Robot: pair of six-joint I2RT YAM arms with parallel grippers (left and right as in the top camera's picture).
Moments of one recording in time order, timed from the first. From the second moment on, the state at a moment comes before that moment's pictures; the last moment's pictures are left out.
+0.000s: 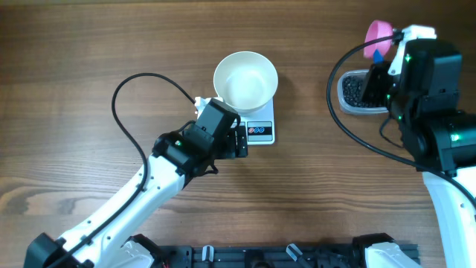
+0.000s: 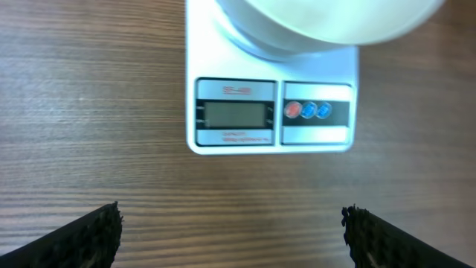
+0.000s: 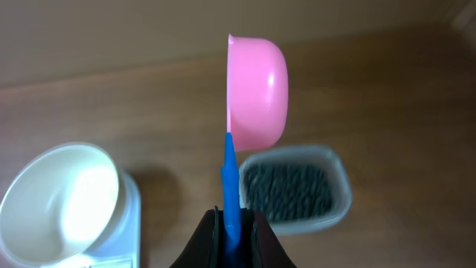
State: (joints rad) left arm -0.64 1.35 0.96 -0.69 -0.11 -0.66; right arm 0.14 1.20 1.41 -0.86 0.20 0.20
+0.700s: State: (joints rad) left arm -0.74 1.60 0.96 -0.51 -0.32 -0.56; right arm 0.14 1.20 1.41 -0.86 0.27 0.17
